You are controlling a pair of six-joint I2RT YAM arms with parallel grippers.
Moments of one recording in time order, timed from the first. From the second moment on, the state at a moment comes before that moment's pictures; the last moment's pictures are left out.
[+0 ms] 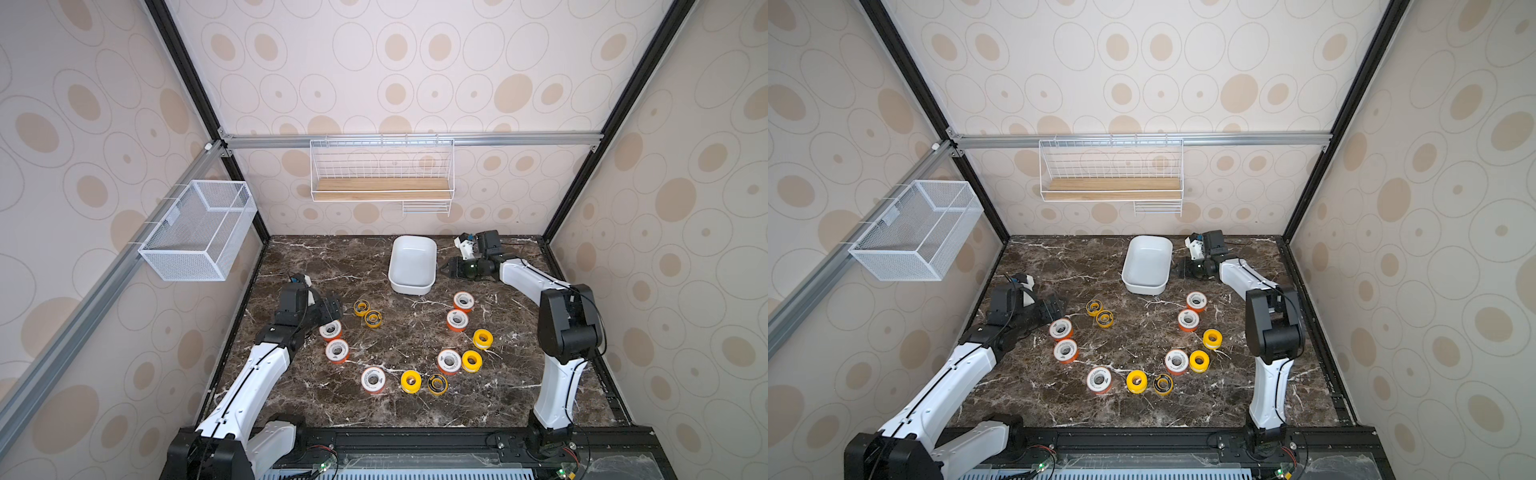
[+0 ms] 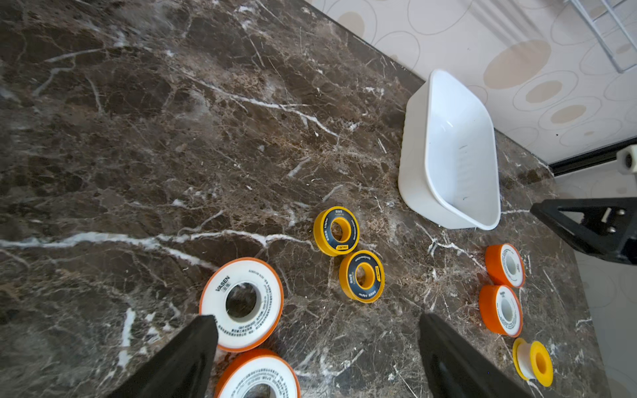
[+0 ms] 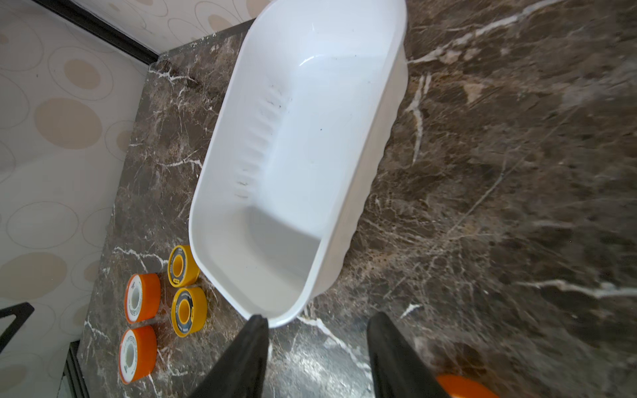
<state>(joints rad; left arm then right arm) -0.12 1.04 0.72 -0.39 0.13 -0.49 0.31 2.03 1.53 -0.38 -0.53 0.27</state>
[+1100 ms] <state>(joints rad) -0.12 1.06 0.72 -0.43 0.20 -0.47 0.33 2.29 1.79 -0.50 -0.54 0.38</state>
